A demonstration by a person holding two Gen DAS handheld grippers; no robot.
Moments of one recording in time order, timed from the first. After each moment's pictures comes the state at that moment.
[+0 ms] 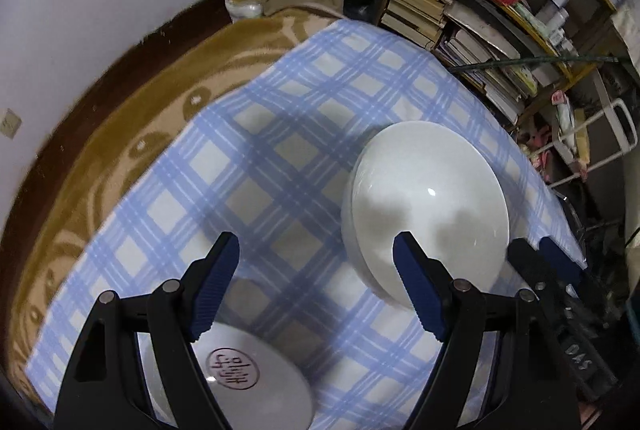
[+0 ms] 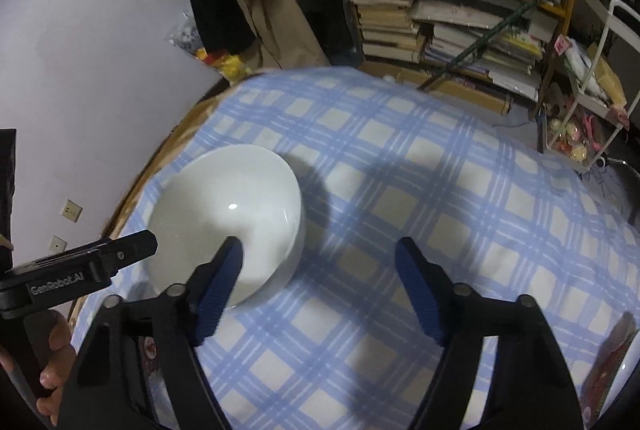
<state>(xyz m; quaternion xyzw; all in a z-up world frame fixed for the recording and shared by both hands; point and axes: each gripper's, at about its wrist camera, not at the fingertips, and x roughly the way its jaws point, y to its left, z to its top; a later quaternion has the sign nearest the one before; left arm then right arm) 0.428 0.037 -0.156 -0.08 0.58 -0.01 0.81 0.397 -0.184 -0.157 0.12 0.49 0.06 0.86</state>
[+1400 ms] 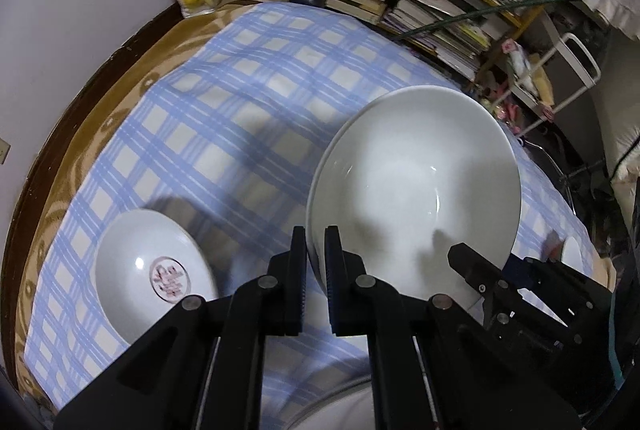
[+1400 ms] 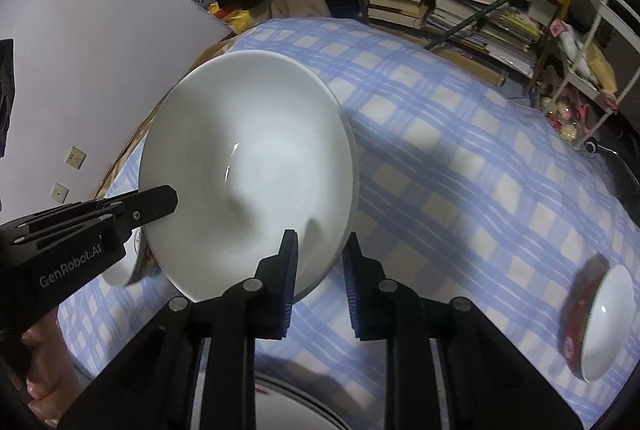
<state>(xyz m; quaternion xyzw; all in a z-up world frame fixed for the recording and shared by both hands) 0.344 -0.037 -0.124 -0.02 0.57 -0.08 0.81 0.310 -0.193 -0.137 0.08 0.54 0.08 0.83</state>
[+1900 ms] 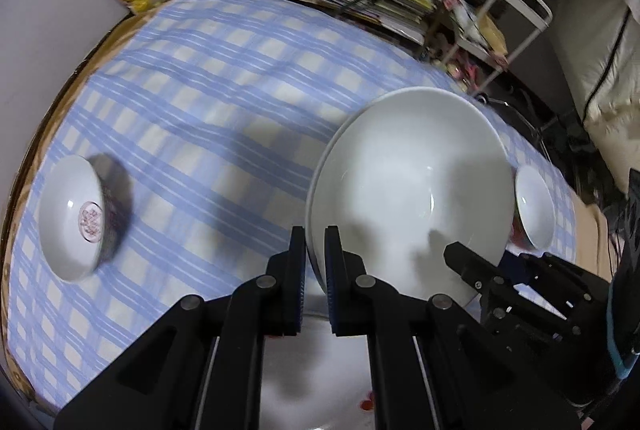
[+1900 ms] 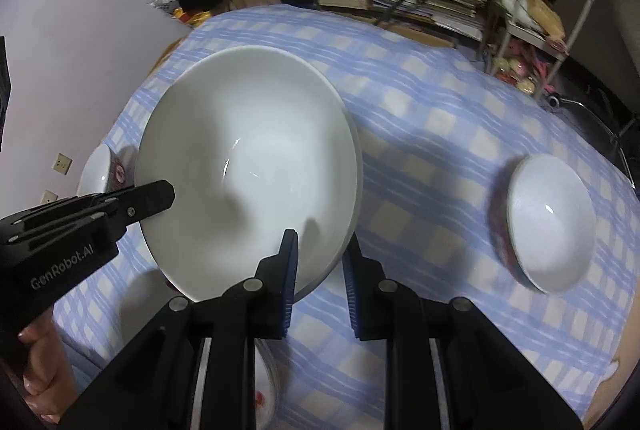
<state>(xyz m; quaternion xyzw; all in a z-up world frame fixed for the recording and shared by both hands) 0.269 -0.127 -0.128 0.01 0.58 -0.14 0.80 0.224 -0.269 -0.138 0.10 0.55 0.03 0.83</state>
